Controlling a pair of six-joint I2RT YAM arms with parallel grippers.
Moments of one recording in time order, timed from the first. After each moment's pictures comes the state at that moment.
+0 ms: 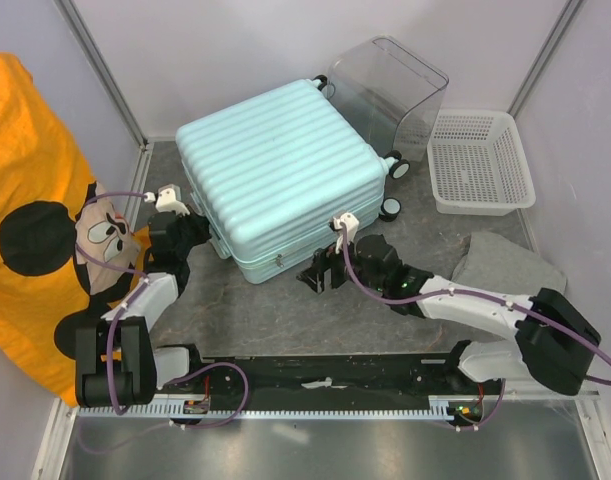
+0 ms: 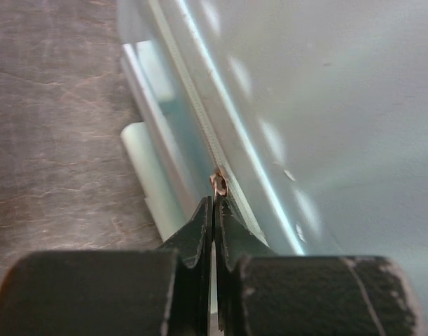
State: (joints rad) left arm 0.06 1.22 0.48 0.40 0.09 -0.33; right arm 0.86 1.26 0.65 0.28 -0.12 0.41
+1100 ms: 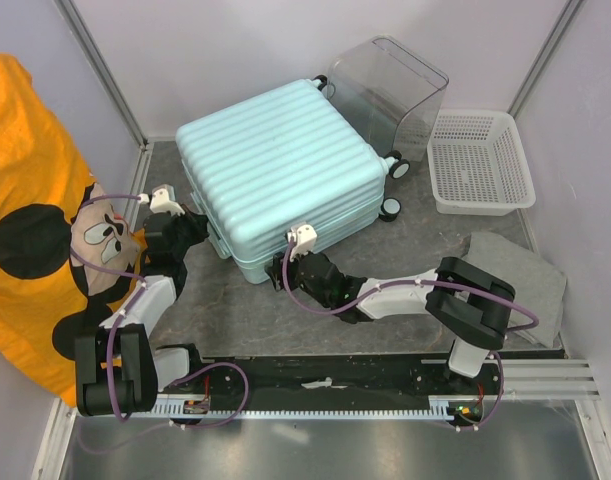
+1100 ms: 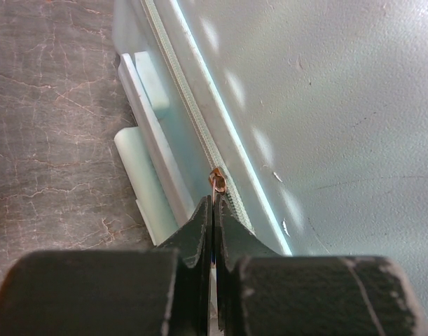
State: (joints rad) left arm 0.08 1.17 0.48 0.39 0.14 -0.40; right arm 1.11 1.73 0.83 0.62 0.35 0.42
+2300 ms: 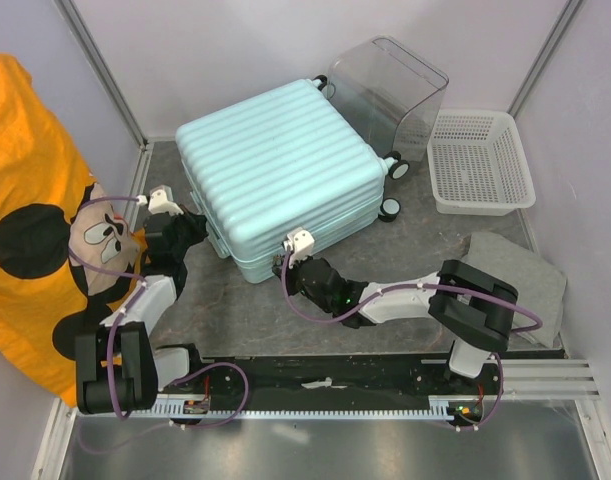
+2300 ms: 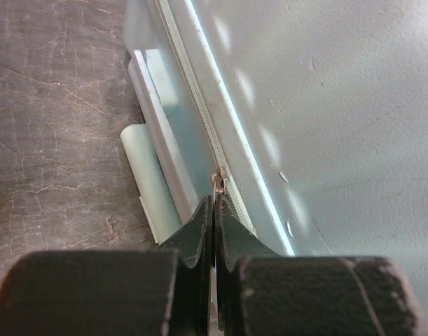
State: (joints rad) left arm 0.09 1.17 0.47 0.40 0.11 -0.43; right arm 1.14 1.73 0.82 0.63 0.37 0.32
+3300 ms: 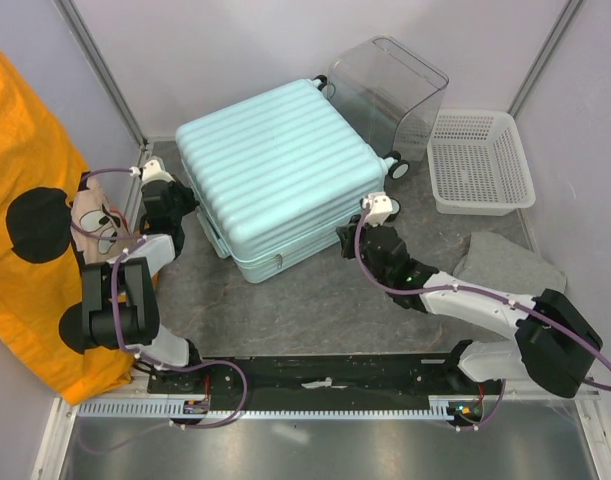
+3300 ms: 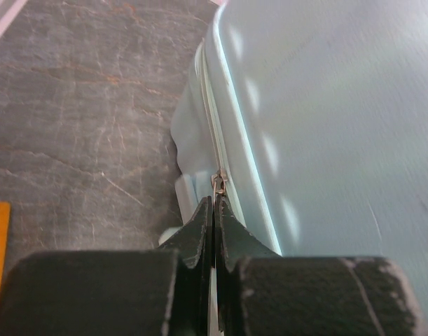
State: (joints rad) left arm 0.13 1.52 0.75 0.48 0.01 -0.40; right arm 0.86 1.30 0.65 0.42 0.38 0.41
